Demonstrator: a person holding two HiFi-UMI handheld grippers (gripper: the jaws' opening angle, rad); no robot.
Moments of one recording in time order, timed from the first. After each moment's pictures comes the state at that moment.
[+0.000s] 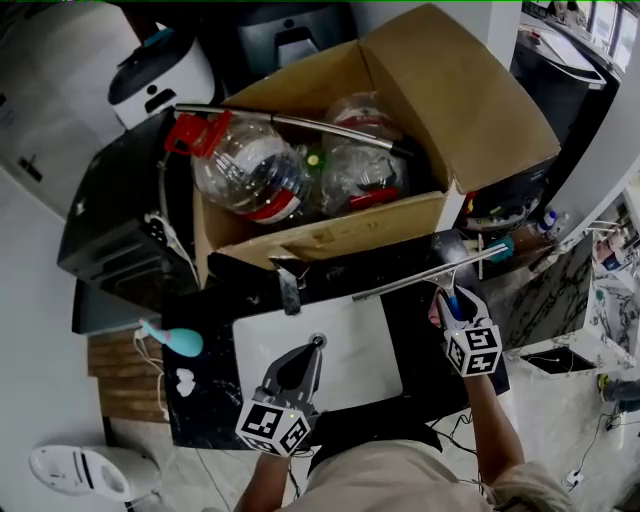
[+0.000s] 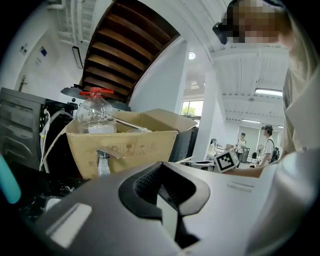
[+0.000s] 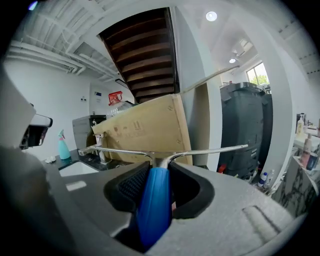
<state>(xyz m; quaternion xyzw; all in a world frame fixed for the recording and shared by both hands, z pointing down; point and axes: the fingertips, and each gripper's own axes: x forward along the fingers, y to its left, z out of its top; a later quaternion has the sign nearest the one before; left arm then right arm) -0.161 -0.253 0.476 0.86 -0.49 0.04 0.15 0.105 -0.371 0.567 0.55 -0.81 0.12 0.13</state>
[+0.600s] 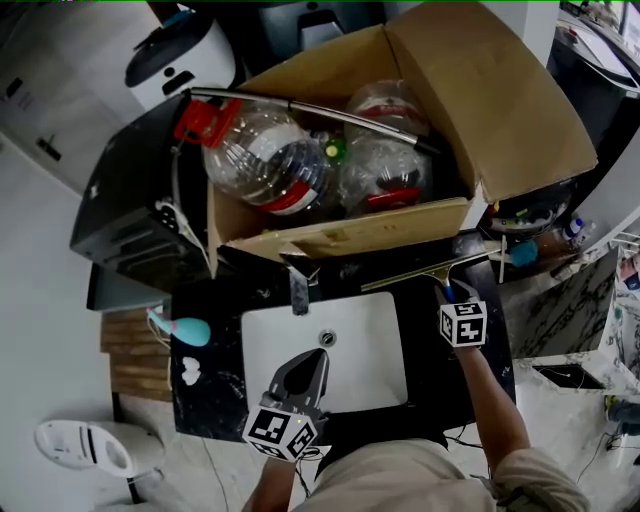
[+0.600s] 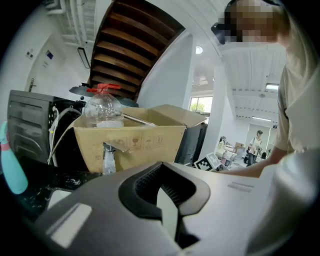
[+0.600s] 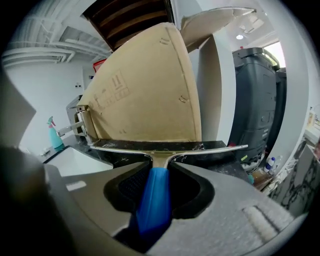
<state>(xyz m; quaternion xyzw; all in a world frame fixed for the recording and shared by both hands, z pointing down) -0.159 -0.257 0.493 0.83 -0.53 0.05 0.17 0.085 -0.442 0.668 0.52 -0.80 0.21 0.22</state>
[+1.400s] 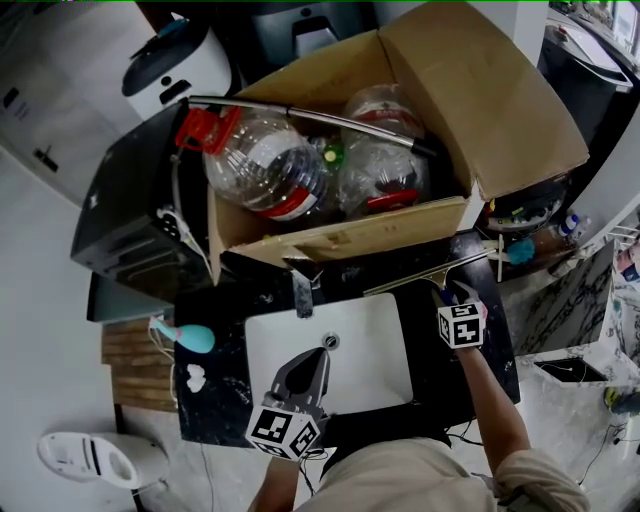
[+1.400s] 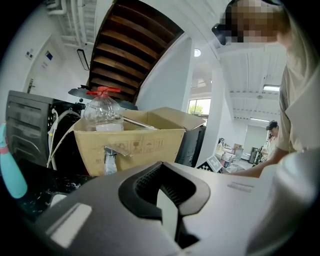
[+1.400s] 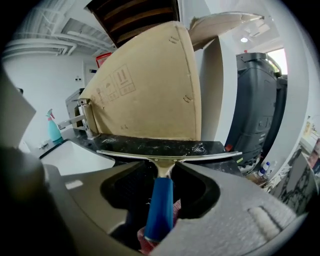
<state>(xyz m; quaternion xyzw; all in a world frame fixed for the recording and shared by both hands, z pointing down) -0.168 -0.261 0.488 0.84 -0.52 0.04 0.15 0.081 -0.433 0.669 0.52 -0.79 0.19 0.26</state>
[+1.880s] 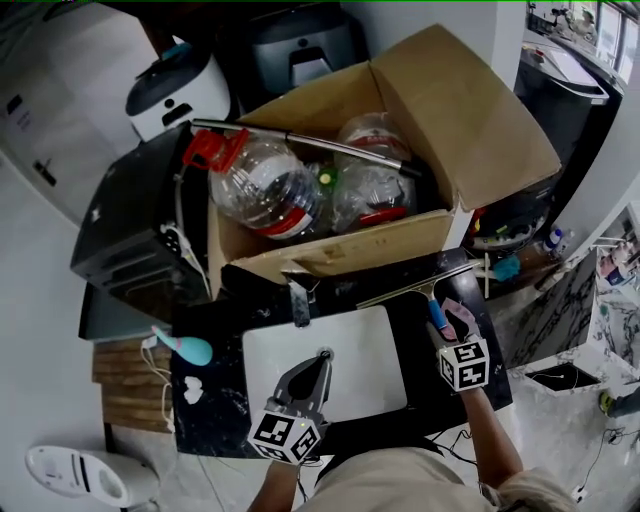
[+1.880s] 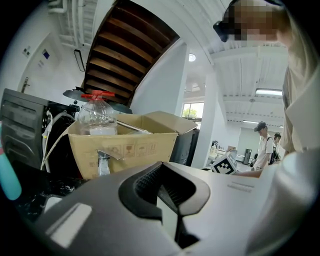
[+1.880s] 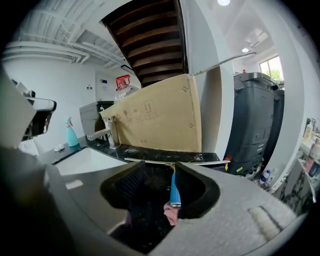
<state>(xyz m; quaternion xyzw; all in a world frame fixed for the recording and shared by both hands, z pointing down) -0.159 -0.248 0.479 0.86 -0.49 0.02 0.14 0.077 -0.357 0.601 0.51 -0.82 0.15 0.20</state>
